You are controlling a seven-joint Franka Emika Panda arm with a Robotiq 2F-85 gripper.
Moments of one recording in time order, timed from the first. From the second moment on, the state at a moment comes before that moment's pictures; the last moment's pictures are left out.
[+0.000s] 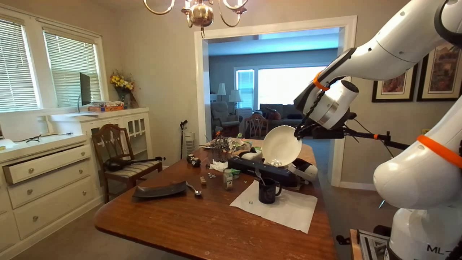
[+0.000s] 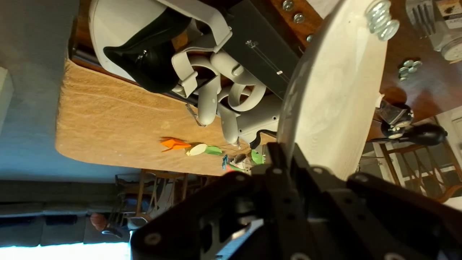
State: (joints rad) arm -0.90 -0.45 0.19 -2.74 0.94 3.12 -0.77
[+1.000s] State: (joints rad) arm -0.67 -0.59 -0.27 -2.70 0.88 2.62 -0.80
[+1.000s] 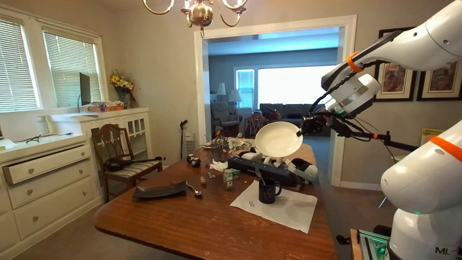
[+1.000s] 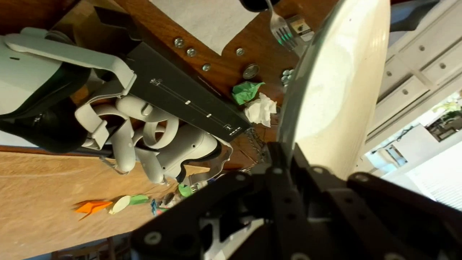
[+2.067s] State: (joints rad) arm -0.21 -0.32 -0.52 -2.51 1.15 2.35 -0.84
